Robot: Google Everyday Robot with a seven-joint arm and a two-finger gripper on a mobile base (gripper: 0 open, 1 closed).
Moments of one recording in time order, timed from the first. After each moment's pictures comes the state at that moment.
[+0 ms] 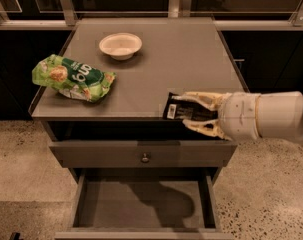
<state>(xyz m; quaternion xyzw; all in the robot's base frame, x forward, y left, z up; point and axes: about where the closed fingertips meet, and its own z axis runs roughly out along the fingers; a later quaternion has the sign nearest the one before) 0.471 -0.109 0.865 -0.72 0.48 0.00 0.50</state>
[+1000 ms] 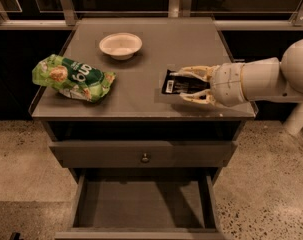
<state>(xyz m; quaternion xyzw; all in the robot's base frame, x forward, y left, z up) 0.560 -0.112 0.870 -0.72 0.49 0.01 0.50</state>
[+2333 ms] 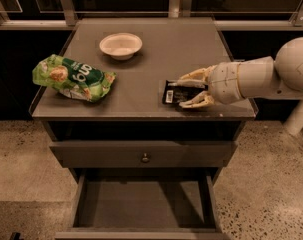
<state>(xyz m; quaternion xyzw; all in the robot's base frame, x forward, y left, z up) 0.577 -0.114 0.862 -0.72 0.49 0.02 0.49</state>
